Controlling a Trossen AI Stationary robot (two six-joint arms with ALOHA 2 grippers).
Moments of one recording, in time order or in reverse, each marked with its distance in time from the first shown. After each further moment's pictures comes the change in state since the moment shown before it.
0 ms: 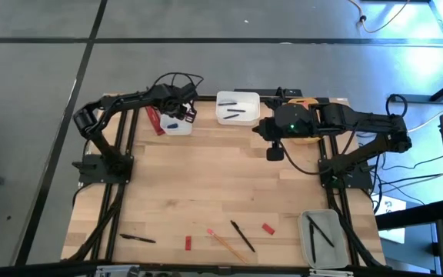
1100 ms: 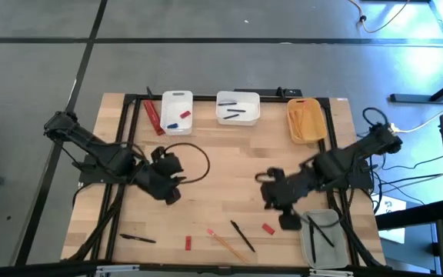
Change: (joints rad) left arm -1.114 -0.377 0.000 -0.034 -0.194 -0.180; right arm 0.466 0.145 0.033 -0.120 -0.313 0.693
